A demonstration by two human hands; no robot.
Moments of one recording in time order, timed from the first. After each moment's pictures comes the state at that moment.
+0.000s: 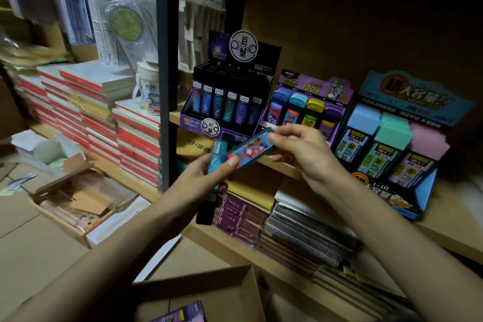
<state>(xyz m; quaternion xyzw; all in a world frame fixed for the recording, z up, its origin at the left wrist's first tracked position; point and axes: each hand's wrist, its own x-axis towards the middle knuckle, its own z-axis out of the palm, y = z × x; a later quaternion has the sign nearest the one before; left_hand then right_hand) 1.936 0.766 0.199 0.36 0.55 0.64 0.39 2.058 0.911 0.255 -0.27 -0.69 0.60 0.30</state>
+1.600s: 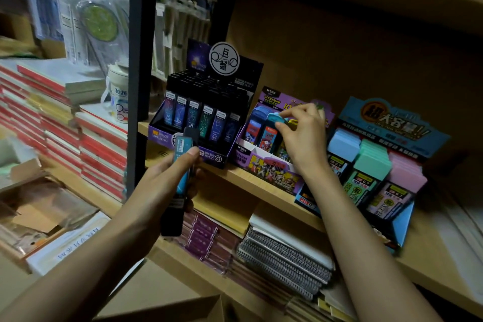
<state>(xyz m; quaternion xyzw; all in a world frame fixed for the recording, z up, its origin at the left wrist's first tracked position) 1.935 0.792 0.214 0.26 0.53 0.74 0.33 2.040 1.005 0.272 -0.34 -0.83 0.04 0.44</state>
